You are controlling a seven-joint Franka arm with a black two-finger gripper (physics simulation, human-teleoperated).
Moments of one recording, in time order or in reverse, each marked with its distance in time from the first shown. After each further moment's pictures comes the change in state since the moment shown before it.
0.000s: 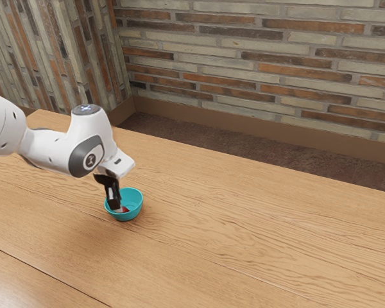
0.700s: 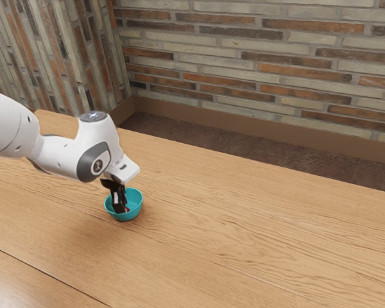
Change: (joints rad) arm 0.003 0.093 -0.006 0.052 -0.003 0.040 0.053
